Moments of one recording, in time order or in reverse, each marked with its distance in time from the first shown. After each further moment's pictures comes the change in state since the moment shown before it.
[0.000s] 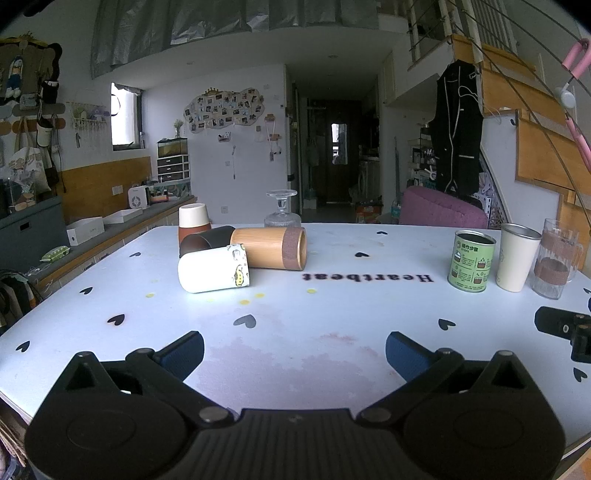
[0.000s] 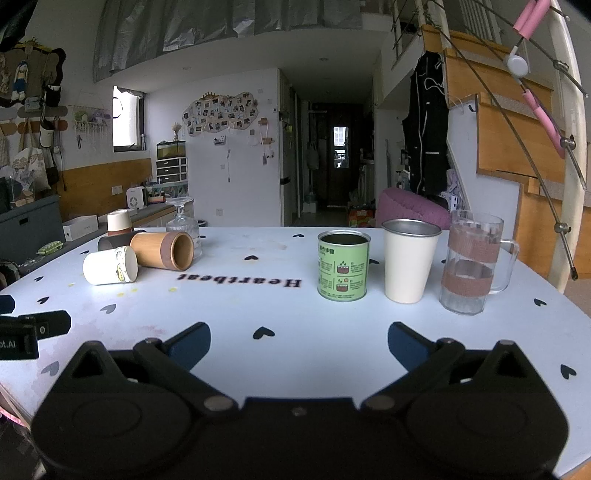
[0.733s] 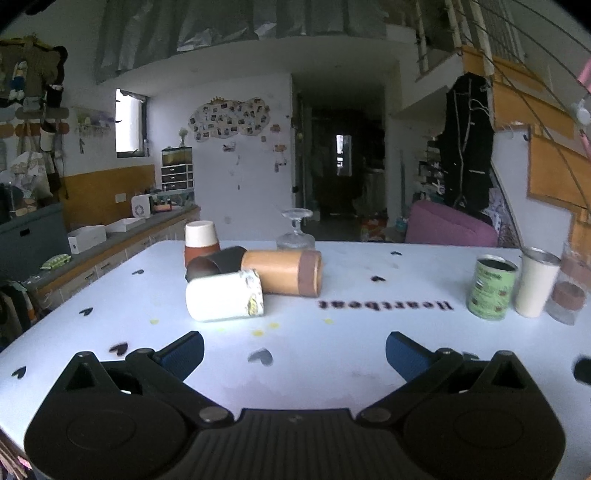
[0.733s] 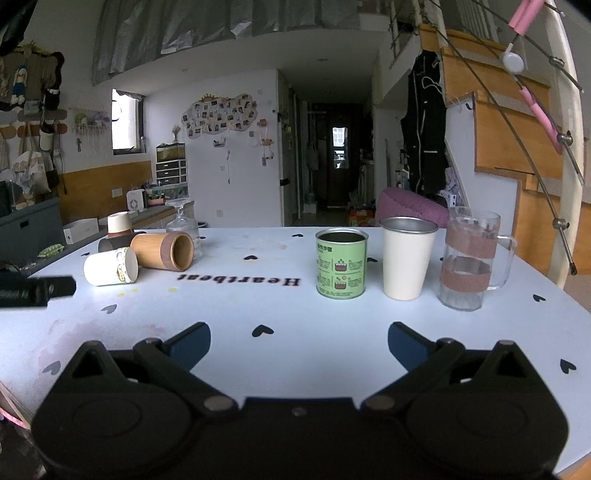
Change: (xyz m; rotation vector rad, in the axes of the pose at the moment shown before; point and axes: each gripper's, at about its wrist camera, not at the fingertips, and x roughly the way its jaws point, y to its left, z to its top) left arm 0.035 0.028 0.025 -0.021 -0.042 0.000; right arm -0.004 -0.012 -0.001 0.010 -0.001 0.001
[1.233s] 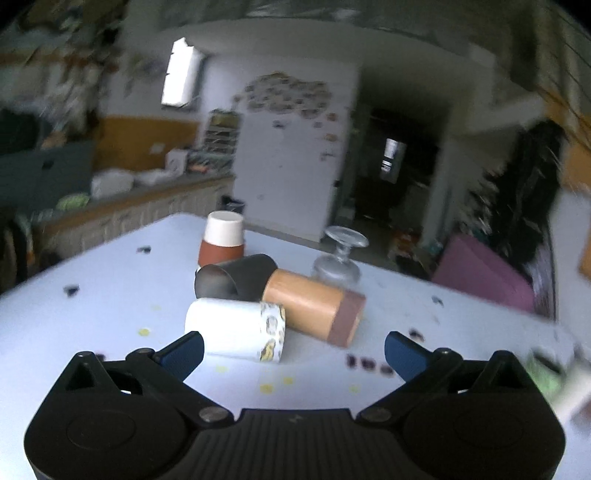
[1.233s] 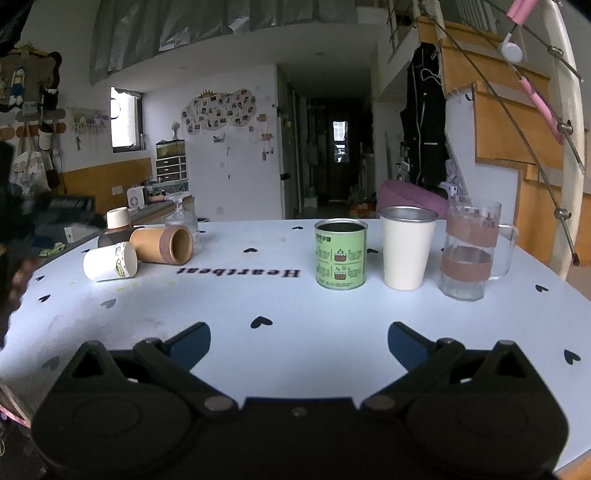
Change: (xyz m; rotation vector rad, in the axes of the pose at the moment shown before) left arm 0.094 0.039 0.057 -0.297 0.066 0.068; right arm 0.008 0.002 -0.009 0.014 0.020 0.004
